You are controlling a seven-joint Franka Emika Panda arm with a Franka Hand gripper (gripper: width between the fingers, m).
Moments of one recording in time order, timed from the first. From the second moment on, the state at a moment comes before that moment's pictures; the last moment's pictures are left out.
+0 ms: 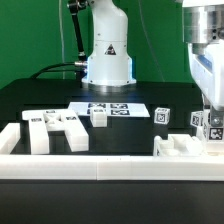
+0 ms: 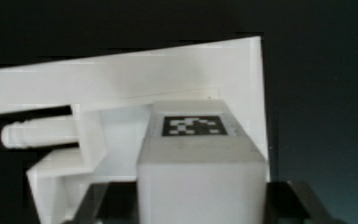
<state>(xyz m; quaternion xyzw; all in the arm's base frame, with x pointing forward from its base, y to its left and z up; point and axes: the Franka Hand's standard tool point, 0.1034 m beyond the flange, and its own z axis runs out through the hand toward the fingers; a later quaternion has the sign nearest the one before) 0.640 0.121 0.084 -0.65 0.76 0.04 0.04</state>
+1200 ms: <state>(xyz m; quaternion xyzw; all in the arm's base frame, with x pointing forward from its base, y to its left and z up) 0.642 0.121 0.084 -0.93 0.36 0.01 0.06</state>
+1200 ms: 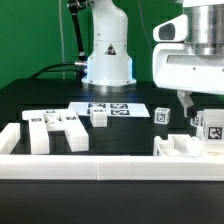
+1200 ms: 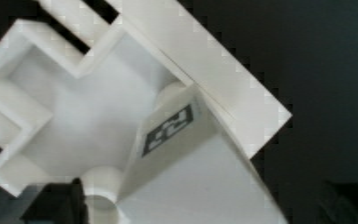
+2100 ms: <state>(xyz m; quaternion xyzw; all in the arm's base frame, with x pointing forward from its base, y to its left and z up) 0.643 0.121 0.084 -0.99 0.09 -0.01 0.05</state>
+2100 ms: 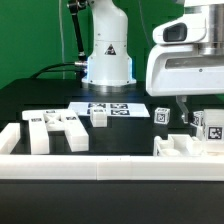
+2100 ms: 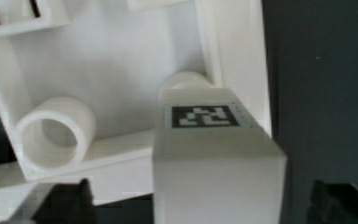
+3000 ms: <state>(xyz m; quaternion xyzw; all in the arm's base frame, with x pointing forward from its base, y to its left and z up) 0.643 0.119 0.082 -0.94 0.33 0.00 0.05</state>
